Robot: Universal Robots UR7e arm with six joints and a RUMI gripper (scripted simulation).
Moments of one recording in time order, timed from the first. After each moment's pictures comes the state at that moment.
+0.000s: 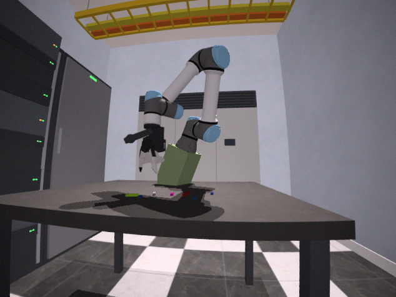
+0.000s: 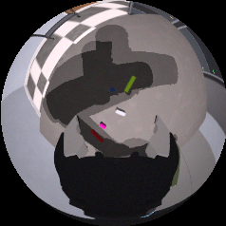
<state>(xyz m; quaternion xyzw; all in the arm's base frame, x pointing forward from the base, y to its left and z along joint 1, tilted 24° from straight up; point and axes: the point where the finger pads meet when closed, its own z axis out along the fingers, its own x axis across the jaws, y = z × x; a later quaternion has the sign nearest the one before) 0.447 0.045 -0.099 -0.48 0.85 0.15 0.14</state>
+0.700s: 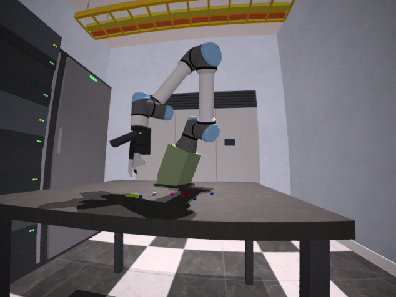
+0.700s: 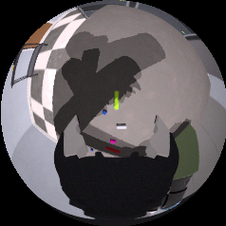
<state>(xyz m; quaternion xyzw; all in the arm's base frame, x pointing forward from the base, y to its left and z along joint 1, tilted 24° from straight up) 0.469 0.000 -0.129 -0.27 0.94 0.18 0.10</state>
